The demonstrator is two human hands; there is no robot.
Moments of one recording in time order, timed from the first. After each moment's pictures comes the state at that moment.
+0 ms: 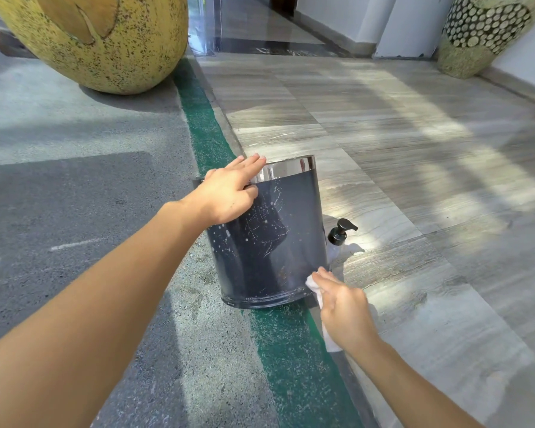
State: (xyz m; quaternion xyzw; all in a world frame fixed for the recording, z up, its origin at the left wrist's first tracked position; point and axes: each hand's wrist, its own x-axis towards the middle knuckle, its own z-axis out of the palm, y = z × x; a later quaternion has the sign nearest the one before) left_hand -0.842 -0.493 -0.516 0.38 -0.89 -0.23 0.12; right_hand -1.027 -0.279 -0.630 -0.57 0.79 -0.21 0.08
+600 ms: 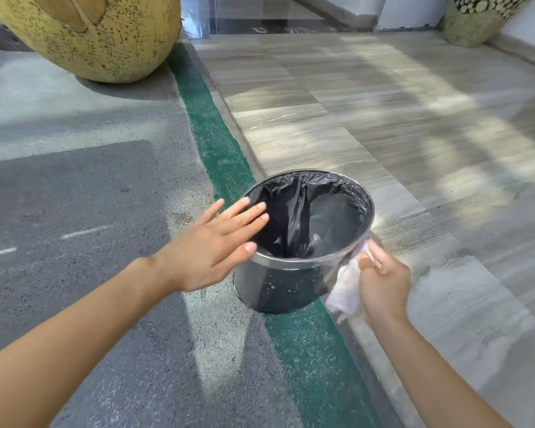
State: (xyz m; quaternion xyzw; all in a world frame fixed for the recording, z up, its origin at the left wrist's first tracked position) left_hand -0.777 -0.409 -0.567 0.22 -0.97 -0.09 0.05; right_hand -1.038 -0.257 -0.618 -0.23 0.77 -0.56 0.17
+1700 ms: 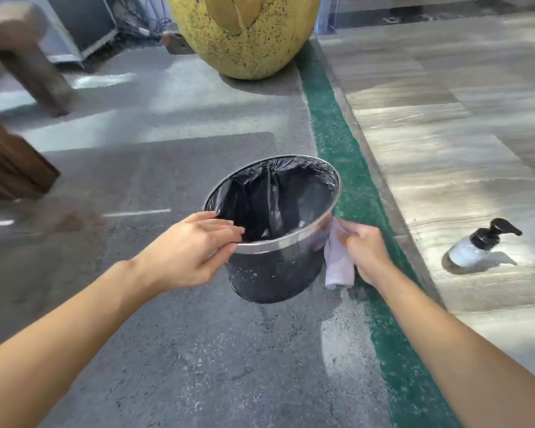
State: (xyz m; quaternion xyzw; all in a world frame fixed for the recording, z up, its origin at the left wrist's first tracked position) left_hand -0.568 -0.396 -0.545 0.38 -0.92 -0.03 0.08; right_hand -0.897 -0.432 -0.678 -0.38 0.66 -0.45 0.46
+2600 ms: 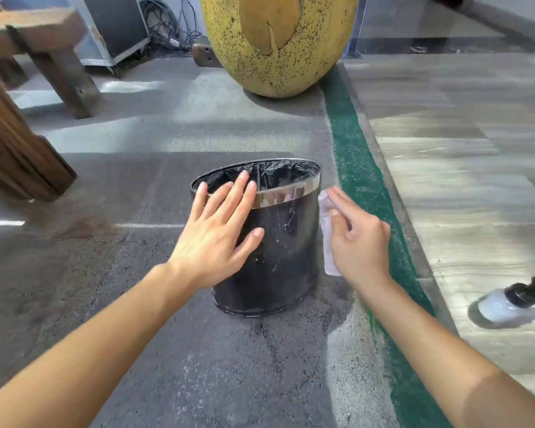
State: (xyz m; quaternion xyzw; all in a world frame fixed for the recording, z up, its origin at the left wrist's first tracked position) left_hand -0.573 -0.458 -0.552 0.55 -0.82 0.08 0.09; right_hand -0.814 -0.457 -0.560 -0.62 0.57 -0.51 0.18
